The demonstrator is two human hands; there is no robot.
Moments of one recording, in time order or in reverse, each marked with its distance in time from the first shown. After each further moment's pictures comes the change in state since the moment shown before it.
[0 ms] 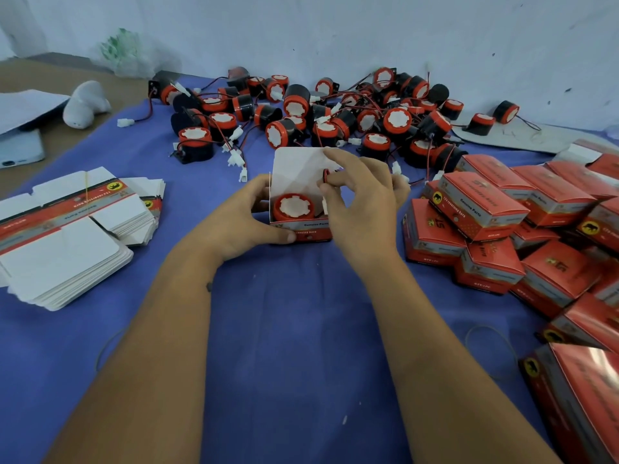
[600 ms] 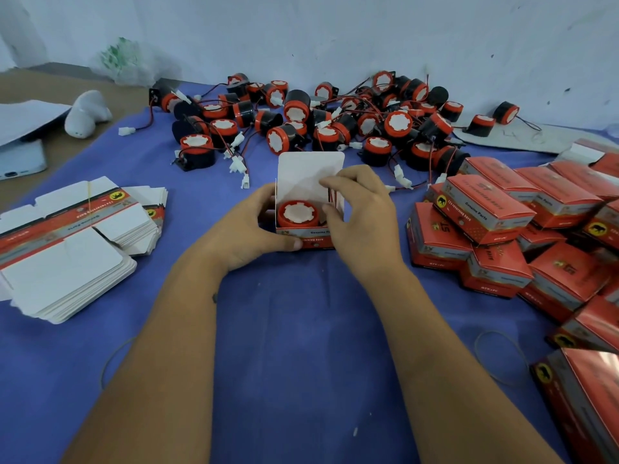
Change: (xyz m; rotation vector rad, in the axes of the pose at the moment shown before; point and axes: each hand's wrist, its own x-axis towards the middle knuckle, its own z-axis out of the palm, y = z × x) left_hand 0.000 -0.002 0.002 0.010 -0.004 0.038; right_hand -0.003 0.004 0.000 -0.027 -0.111 -0.093
